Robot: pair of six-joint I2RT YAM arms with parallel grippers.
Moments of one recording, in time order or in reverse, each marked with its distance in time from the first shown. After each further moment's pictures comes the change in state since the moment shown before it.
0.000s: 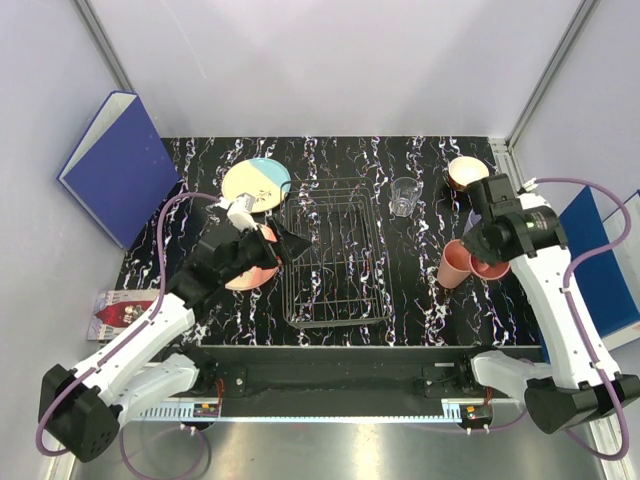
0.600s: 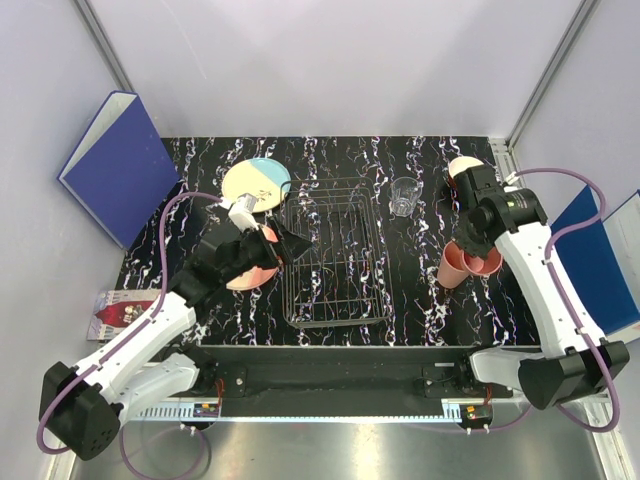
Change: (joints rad) left arm 0.000 0.015 0.000 0.000 0.004 0.001; right arm 0.000 0.111 0.025 0.001 -0.023 -0.049
